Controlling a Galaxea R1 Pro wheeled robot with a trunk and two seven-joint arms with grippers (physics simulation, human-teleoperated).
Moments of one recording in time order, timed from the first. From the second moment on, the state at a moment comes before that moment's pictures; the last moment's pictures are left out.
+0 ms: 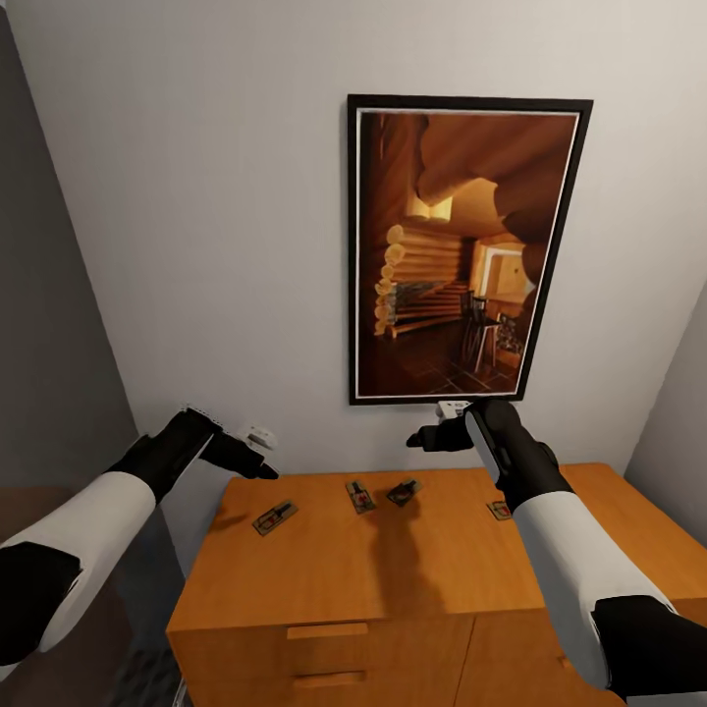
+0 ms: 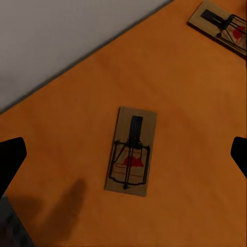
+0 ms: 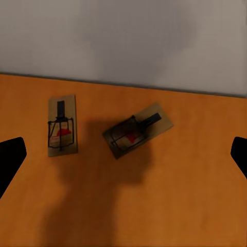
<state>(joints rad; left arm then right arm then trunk) -1.08 0.18 -0.39 -0.52 -0.16 0.71 -0.77 -0.97 0.01 0.08 -0.88 0.01 1.04 0.27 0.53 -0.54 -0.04</state>
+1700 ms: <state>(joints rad) -1.09 0.16 -0.40 -0.46 -0.16 0.65 -0.77 -0.97 -0.19 0.08 -0.88 0.01 1.04 0.26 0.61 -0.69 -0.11</state>
